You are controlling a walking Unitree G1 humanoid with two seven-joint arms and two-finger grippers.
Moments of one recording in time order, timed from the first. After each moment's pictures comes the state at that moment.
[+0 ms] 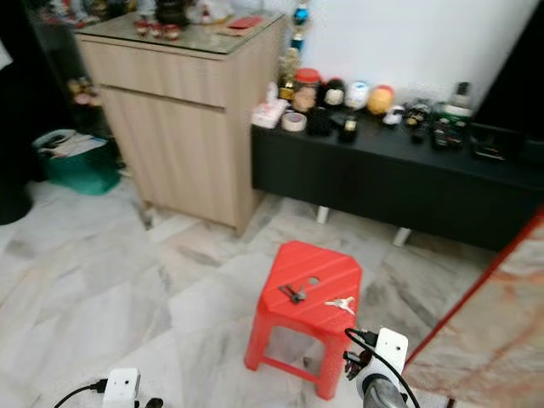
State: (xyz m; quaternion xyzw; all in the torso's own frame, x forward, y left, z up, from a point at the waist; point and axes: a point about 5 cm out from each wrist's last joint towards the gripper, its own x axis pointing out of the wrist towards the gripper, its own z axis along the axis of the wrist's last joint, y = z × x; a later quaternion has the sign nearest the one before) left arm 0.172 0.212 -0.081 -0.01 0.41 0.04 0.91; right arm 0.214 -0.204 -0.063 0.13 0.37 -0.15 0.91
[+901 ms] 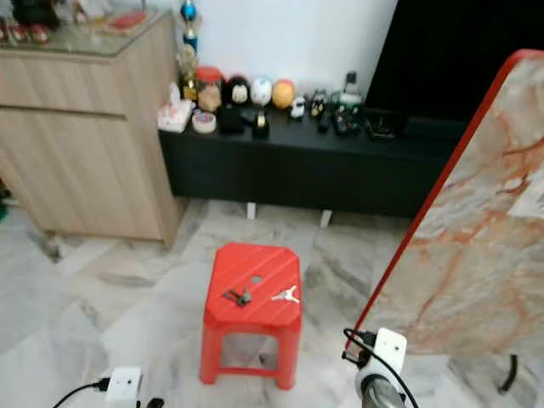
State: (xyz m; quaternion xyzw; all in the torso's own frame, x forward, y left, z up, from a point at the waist) left arm 0.174 0.208 -0.081 0.00 0.41 0.03 0.91; right arm 0.212 -0.202 -0.065 0.13 0.37 -0.15 0.91
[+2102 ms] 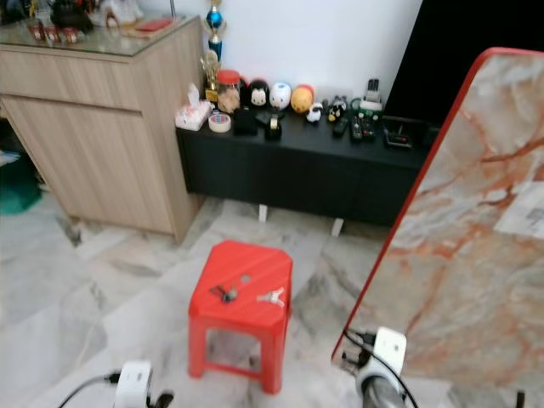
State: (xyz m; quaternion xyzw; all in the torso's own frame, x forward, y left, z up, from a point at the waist) left arm 0.176 0.205 -0.080 0.01 0.40 0.02 0.91; right arm 0.218 -0.193 -0.062 0.12 0.36 -0.13 0.92
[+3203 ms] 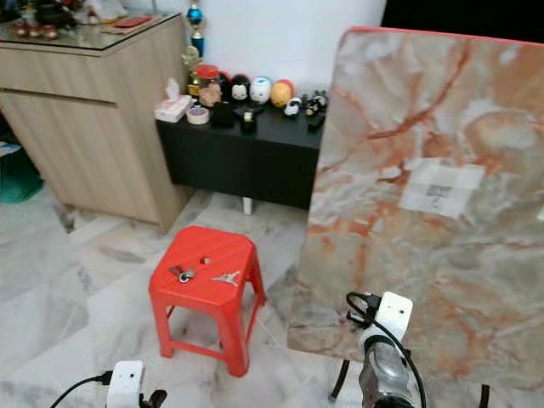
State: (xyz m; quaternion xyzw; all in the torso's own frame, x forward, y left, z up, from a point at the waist) left arm 0.180 0.208 -0.077 0.00 0.40 0.04 0.92; right arm 0.263 -0.206 -0.024 0.09 0.25 -0.16 0.95
